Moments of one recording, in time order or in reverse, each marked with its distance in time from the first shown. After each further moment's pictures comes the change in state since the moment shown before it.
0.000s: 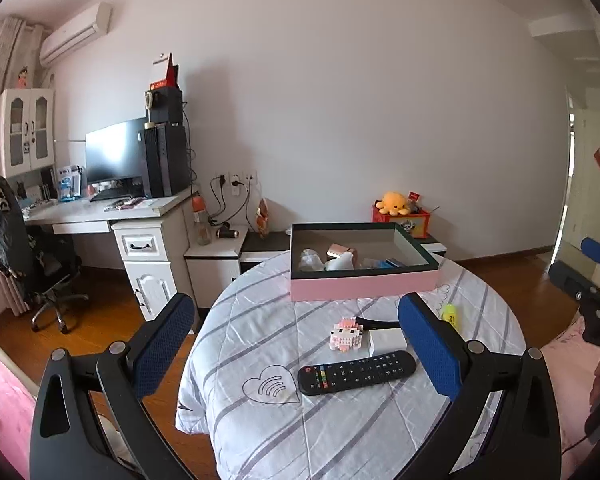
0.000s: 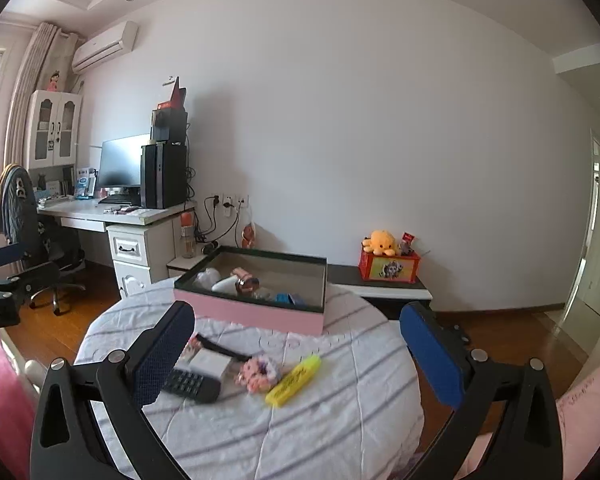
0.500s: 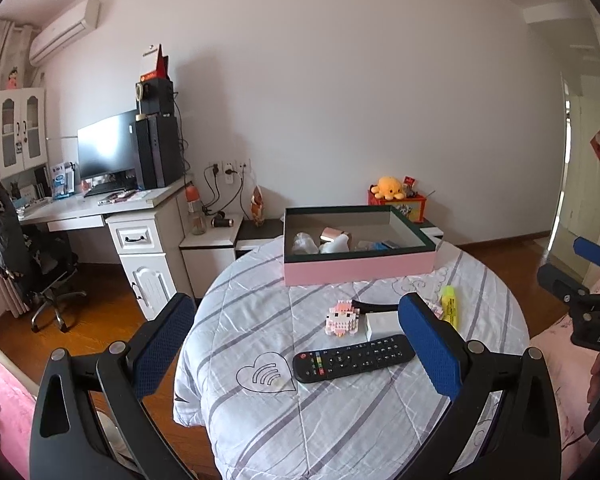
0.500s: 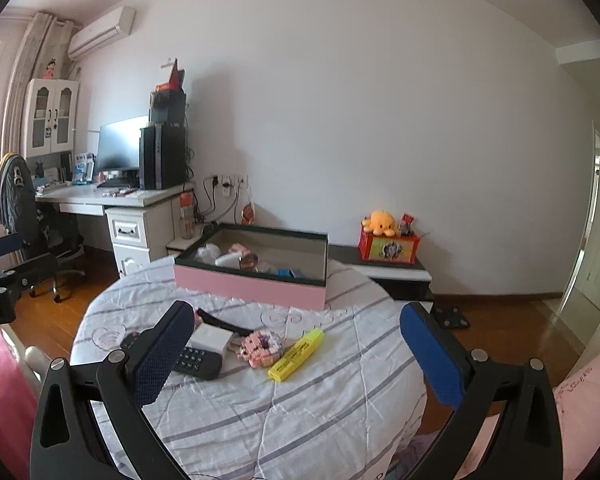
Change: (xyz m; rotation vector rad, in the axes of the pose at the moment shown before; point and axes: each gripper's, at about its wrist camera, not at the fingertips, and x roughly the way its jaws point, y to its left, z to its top) left arm 0.018 -0.010 -0.008 0.026 0.058 -0.019; right arm 0.021 -0.001 -0.018 0.003 0.082 -0.008
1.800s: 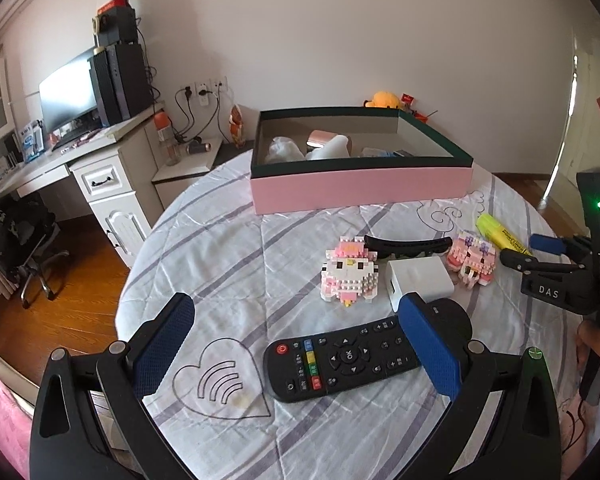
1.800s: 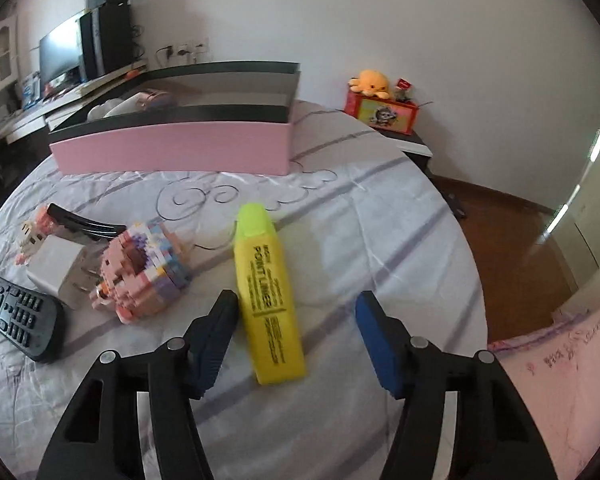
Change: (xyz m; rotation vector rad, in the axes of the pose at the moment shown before) left arm 0.147 -0.020 -0.035 0.036 0.301 -0.041; right arm 0.201 -0.035 -0.067 0.004 0.479 -0.050
